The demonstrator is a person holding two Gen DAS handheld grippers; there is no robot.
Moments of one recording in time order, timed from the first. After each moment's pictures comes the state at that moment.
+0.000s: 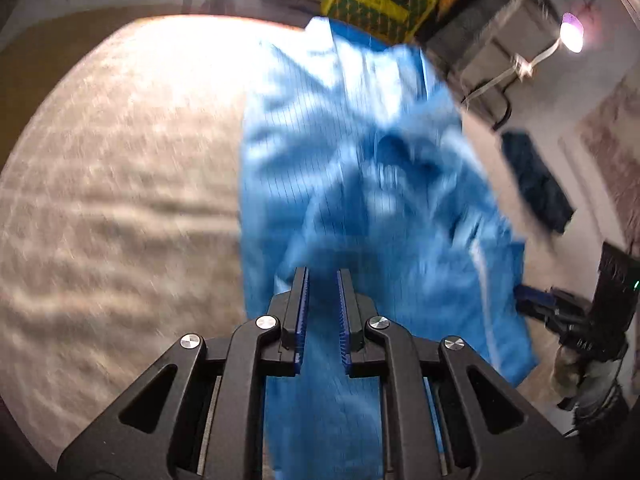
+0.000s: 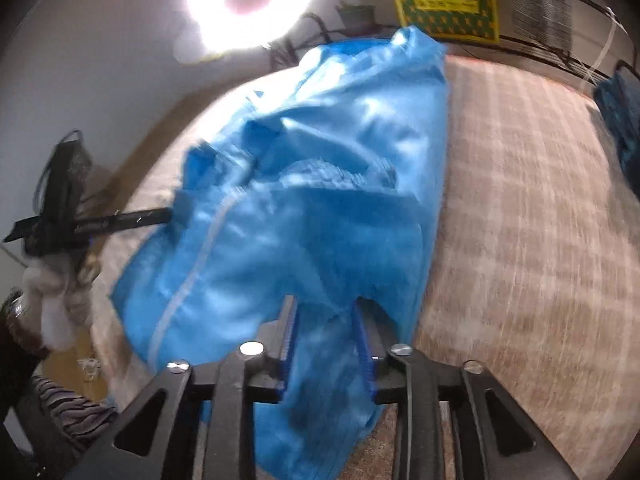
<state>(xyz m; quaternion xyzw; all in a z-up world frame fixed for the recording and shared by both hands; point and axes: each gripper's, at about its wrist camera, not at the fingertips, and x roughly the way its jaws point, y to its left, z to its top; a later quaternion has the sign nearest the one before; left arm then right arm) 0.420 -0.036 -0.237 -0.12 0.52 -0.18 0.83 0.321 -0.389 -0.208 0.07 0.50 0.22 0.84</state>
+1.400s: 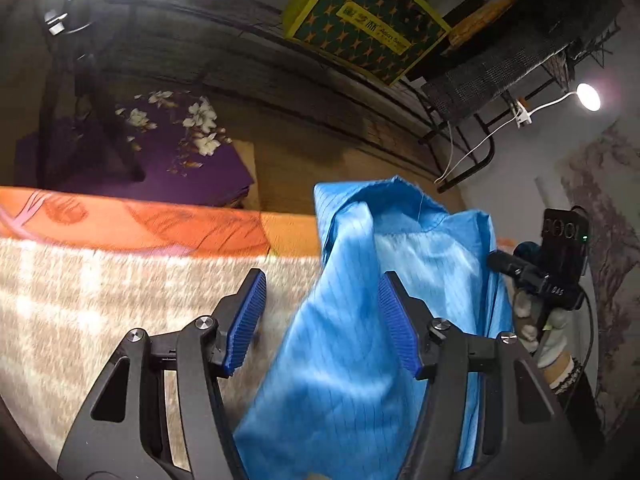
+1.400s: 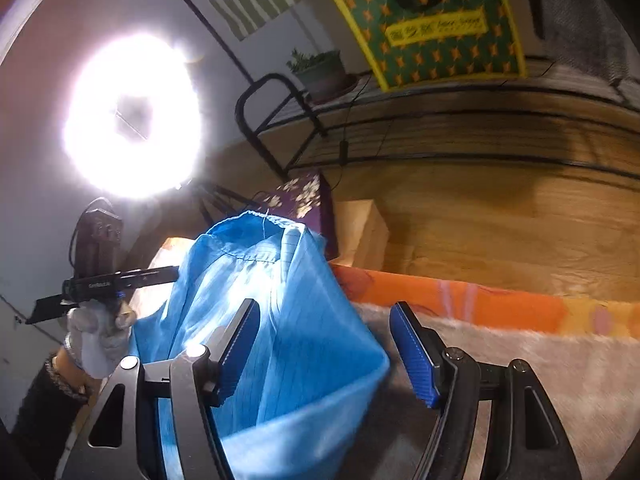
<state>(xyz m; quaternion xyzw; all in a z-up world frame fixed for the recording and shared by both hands) 0.788 -0.094 -0.283 -0.16 0.52 -0.30 0.78 0.702 -0.439 -0.236 0.16 0.46 0.25 0.84</state>
